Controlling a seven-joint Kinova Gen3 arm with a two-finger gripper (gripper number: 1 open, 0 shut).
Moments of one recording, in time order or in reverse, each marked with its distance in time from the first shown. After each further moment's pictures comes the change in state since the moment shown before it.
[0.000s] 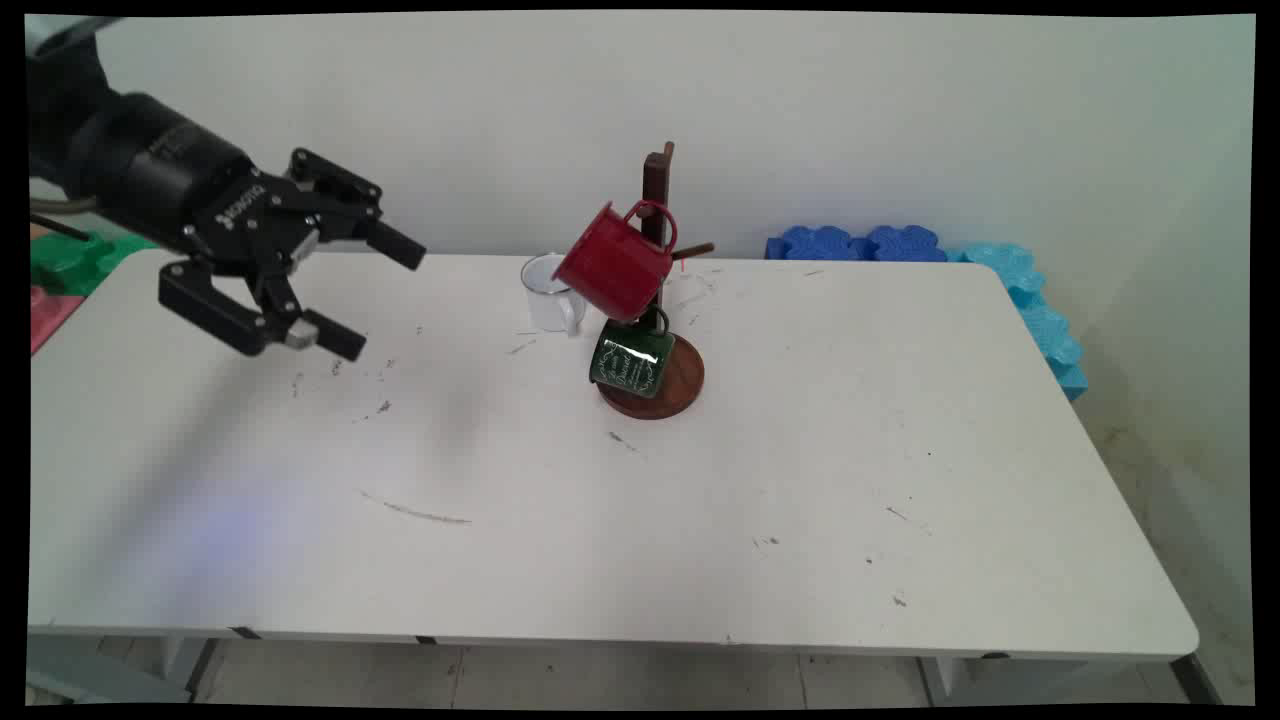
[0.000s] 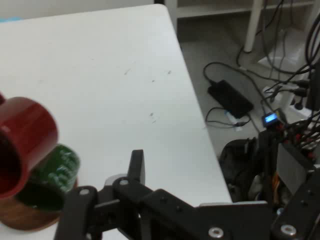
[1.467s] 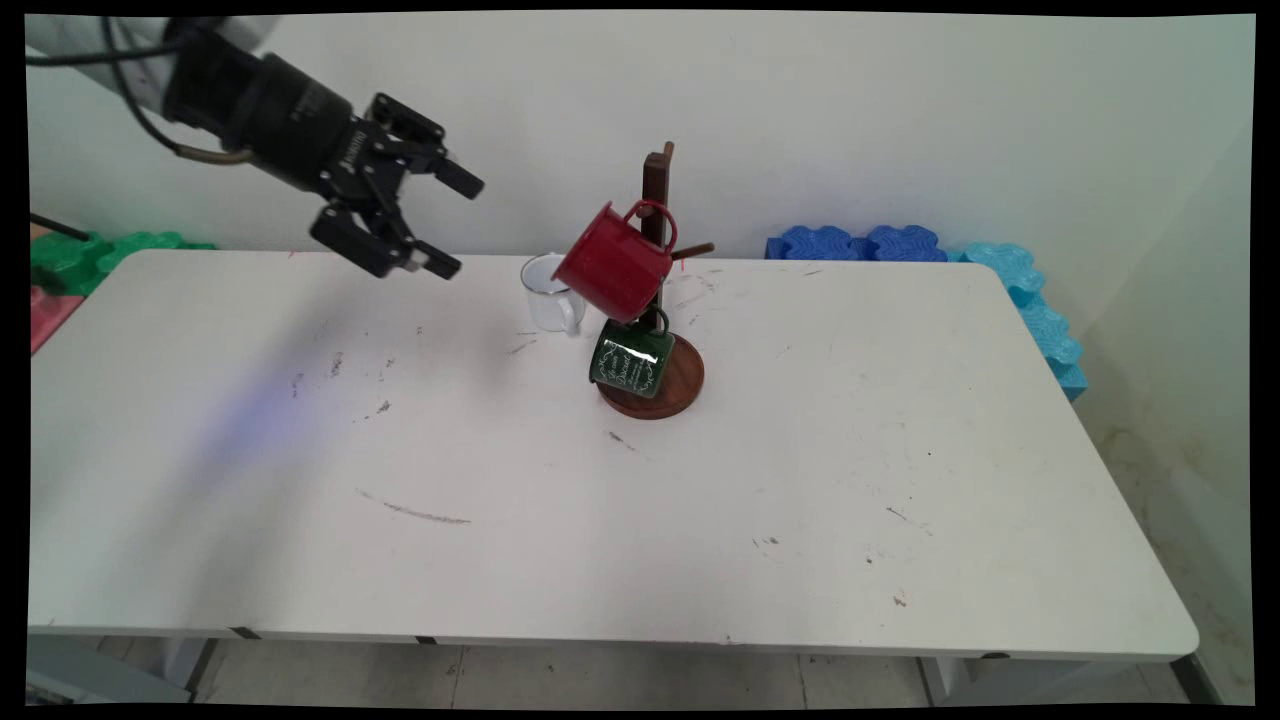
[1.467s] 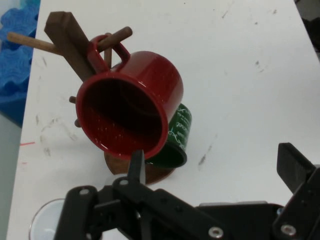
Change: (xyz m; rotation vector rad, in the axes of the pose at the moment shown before) arm 0.013 -0.074 0.030 0.188 -0.166 0.096
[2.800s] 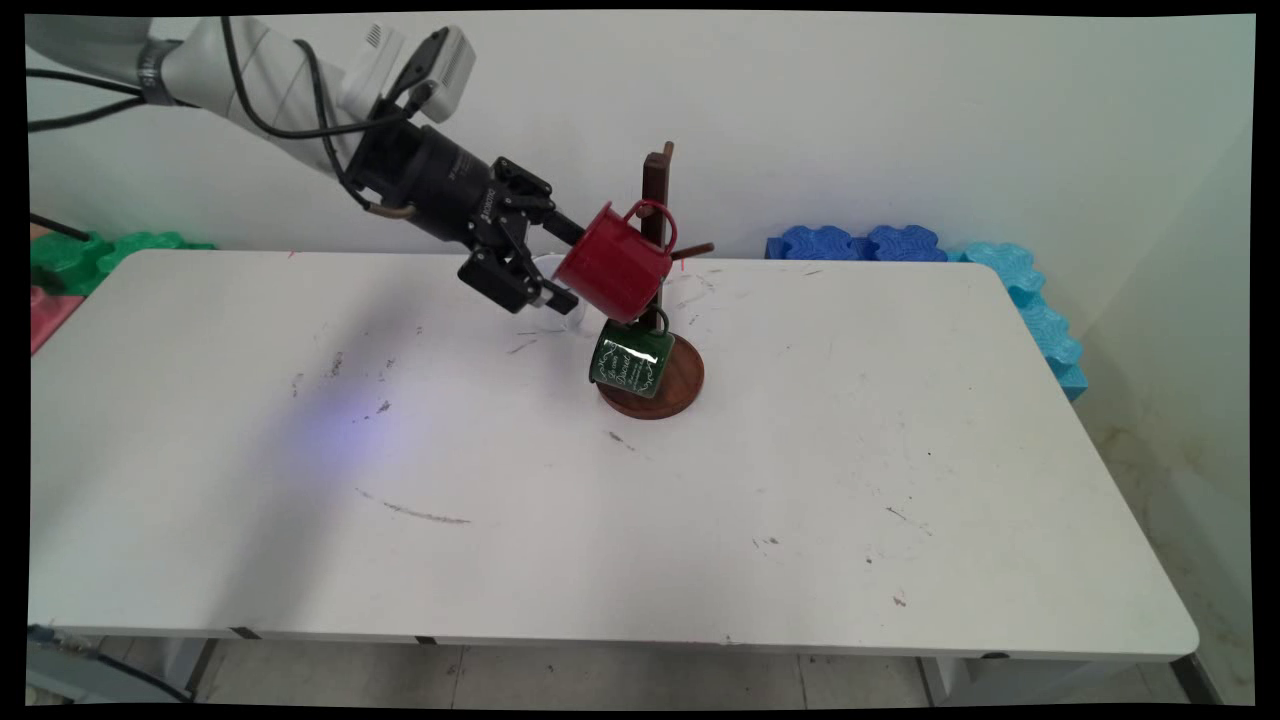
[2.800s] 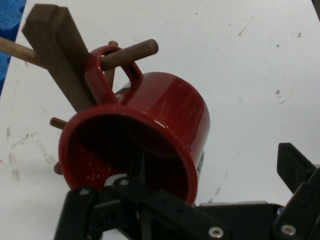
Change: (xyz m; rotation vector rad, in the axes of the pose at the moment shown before) arm 0.000 -0.021 0.104 -0.024 0.015 -0.111
